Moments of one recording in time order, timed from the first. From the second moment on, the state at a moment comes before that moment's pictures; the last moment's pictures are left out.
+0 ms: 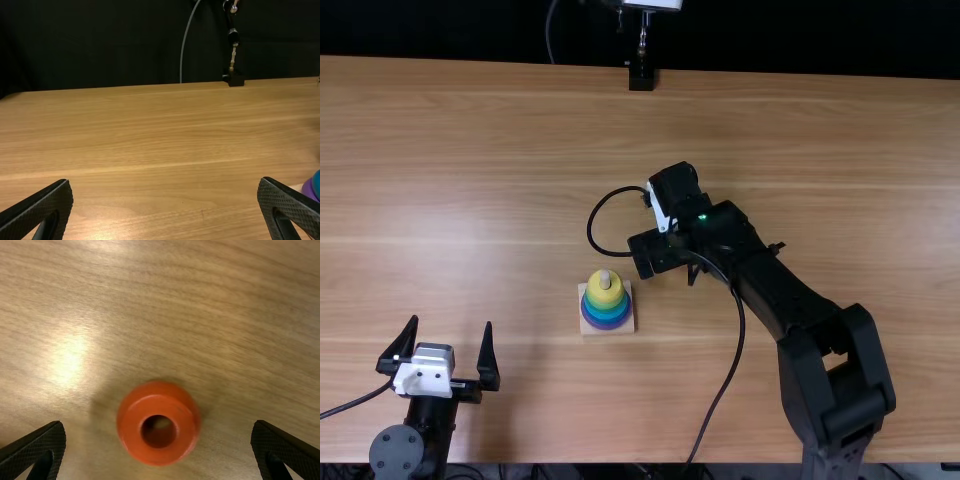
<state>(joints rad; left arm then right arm) -0.06 0.01 0.02 -0.08 0.01 0.00 0.45 2.06 1.49 -0.66 -0.01 0.04</state>
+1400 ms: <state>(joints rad) -0.06 0.01 0.02 -0.08 0.01 0.00 0.46 2.11 1.49 -0.64 0.00 0.04</state>
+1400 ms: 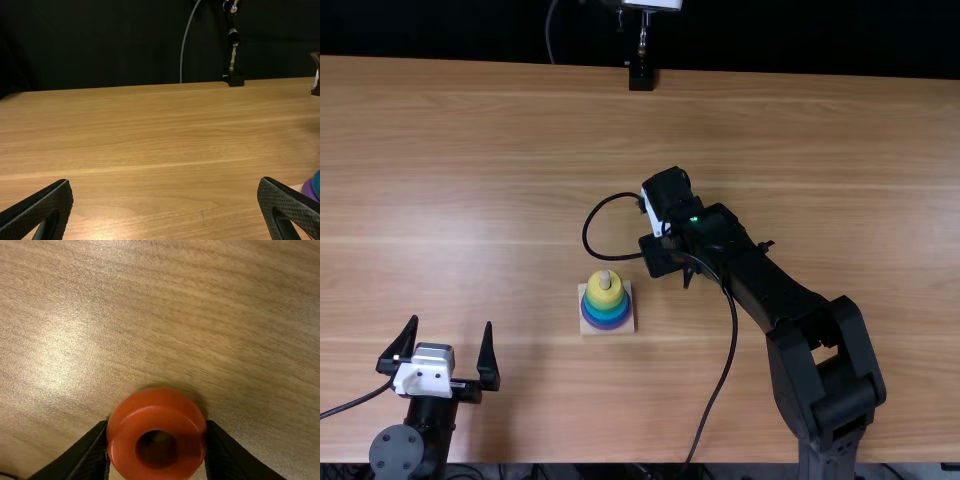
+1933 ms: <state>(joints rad) -0.06 0.01 0.02 -0.08 0.01 0.00 0.46 2.11 1.63 -0.97 -0.01 0.02</state>
